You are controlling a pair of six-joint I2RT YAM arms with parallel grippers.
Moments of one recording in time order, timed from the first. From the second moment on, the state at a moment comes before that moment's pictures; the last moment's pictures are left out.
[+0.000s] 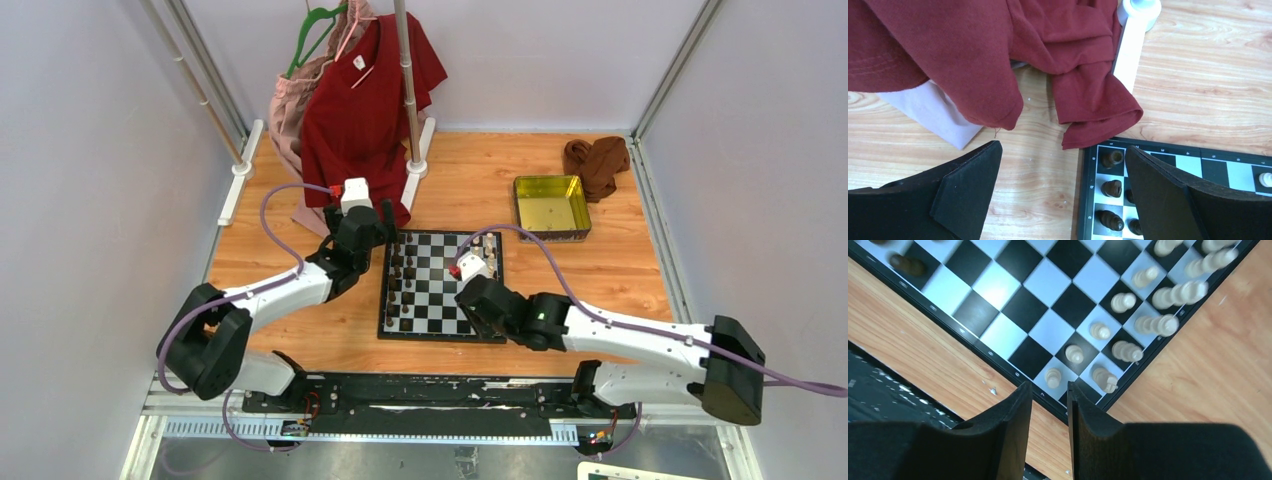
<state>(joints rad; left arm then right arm) -0.61 1.37 0.68 0.27 -0.60 -0.36 1.15 1.12 0.68 -0.48 0.35 0.33</state>
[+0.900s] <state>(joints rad) -0.36 1.28 0.86 0.28 -0.57 -0.26 0.22 1.53 1.24 -0.21 0.26 0.04</state>
